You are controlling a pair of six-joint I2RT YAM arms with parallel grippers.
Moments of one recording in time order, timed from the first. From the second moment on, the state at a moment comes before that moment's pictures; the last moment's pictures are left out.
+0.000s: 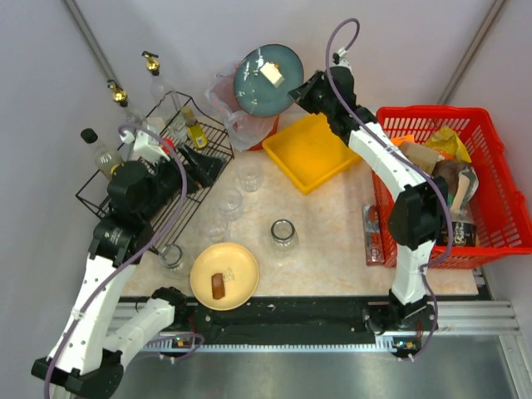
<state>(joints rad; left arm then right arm) -0.32 0.85 1.19 -0.46 0.13 -0.66 0.44 1.95 1.91 -0.16 -0.03 0.88</state>
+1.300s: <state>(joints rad) -0.32 0.69 0.98 -0.49 0.14 -0.69 0.55 2.26 2.16 0.14 0.44 0.27</state>
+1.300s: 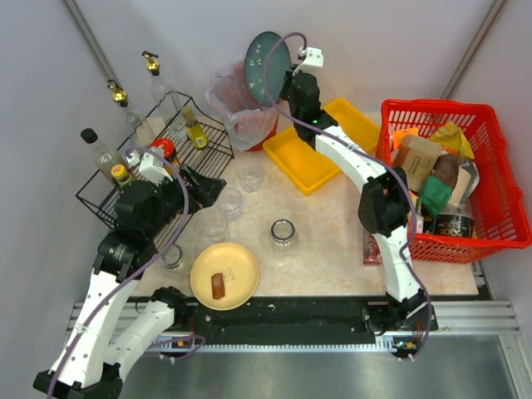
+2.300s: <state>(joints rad) -0.32 0.73 0.98 -0.51 0.18 -0.65 0.42 1.74 1.49 -0.10 0.74 0.81</state>
